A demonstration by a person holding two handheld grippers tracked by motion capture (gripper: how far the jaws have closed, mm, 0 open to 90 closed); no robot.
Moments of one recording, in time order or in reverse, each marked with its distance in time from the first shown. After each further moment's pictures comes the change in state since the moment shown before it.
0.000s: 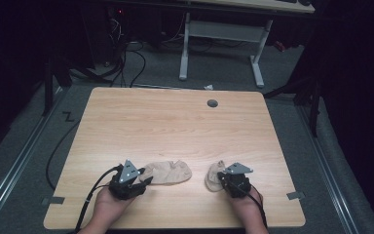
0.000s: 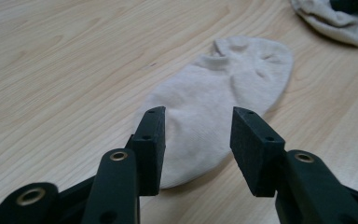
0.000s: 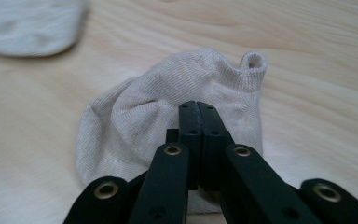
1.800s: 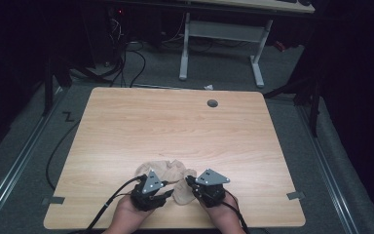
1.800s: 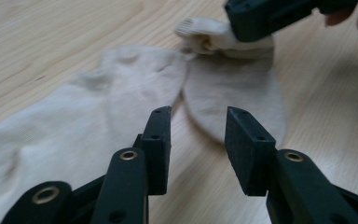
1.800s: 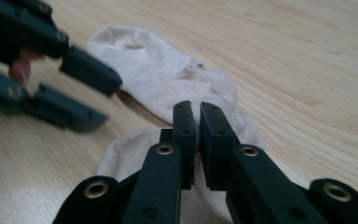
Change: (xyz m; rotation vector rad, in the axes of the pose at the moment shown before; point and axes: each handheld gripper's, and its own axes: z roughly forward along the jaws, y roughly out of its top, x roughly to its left) left arm -0.059 0.012 0.027 0.030 -0.152 0.036; right arm 0.080 0.032 -0.012 -0.193 0.195 -0.119
